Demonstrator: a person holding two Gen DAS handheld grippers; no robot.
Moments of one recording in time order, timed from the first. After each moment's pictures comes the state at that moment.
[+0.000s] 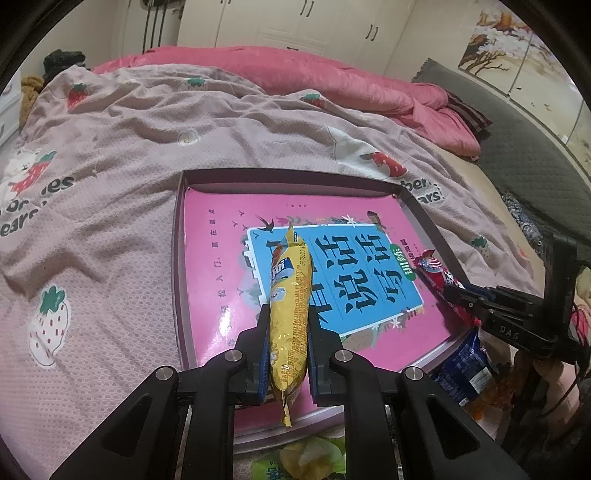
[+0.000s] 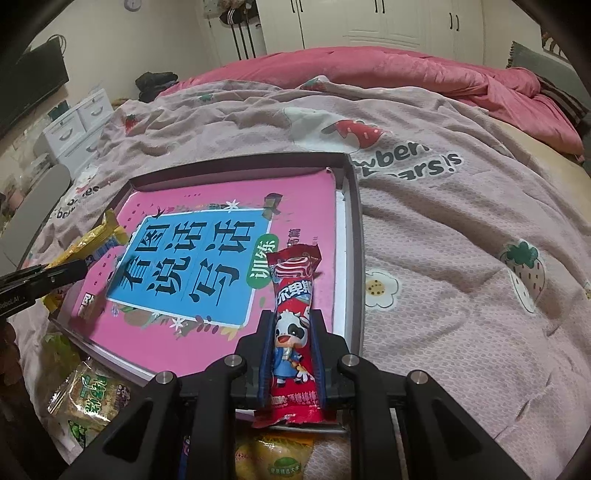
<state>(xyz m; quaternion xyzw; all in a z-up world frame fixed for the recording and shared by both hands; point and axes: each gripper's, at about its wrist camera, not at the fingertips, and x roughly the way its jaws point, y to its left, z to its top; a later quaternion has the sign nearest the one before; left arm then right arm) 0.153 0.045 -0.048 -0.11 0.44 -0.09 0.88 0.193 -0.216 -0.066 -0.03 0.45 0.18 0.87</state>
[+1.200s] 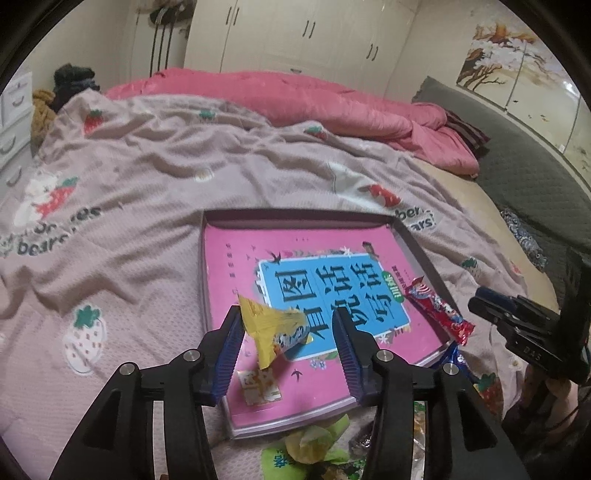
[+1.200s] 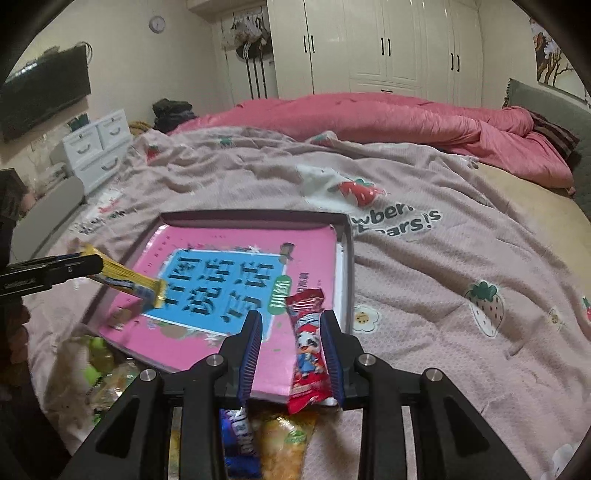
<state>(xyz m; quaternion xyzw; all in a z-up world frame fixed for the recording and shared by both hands) 0.132 0.057 -0.004 -0.10 0.40 -0.07 0.91 0.149 -0.224 -0.010 -0.03 0.37 0.20 0.91</state>
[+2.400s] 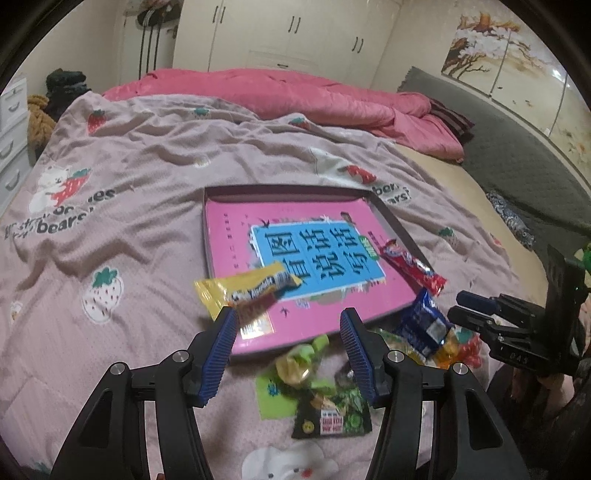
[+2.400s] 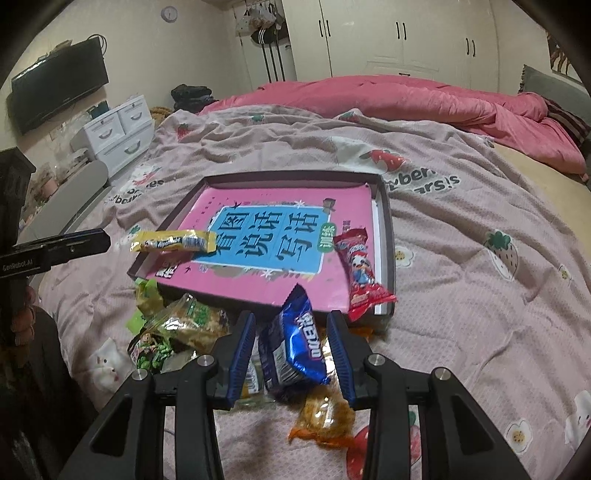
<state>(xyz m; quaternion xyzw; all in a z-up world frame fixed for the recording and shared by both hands) 0.068 0.055 0.005 -0.09 0.42 -0.10 0.90 0.088 -0.211 -0.023 -0.04 0.41 0.23 0.88</state>
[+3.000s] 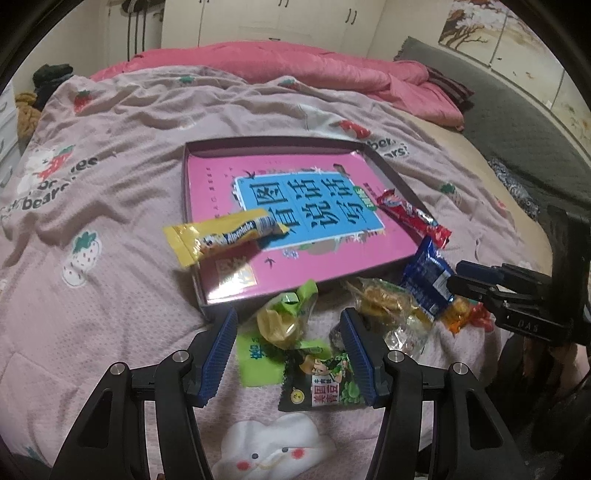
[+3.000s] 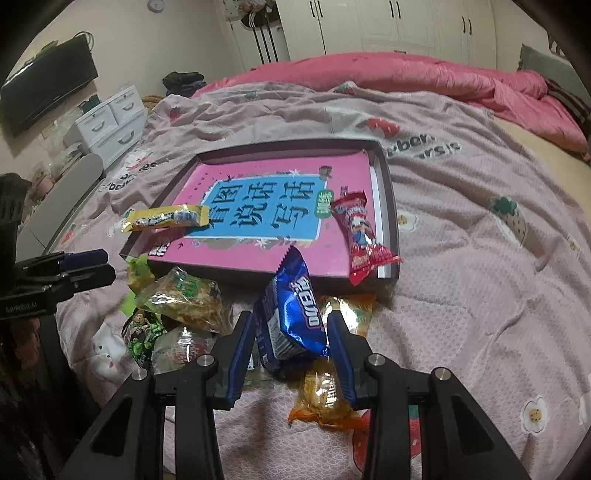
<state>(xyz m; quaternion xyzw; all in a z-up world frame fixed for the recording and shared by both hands) 0.060 0.031 -0.029 -0.06 0.47 -0.10 0.88 0.094 -0.218 -0.046 -0.02 0.45 0.22 0.86</state>
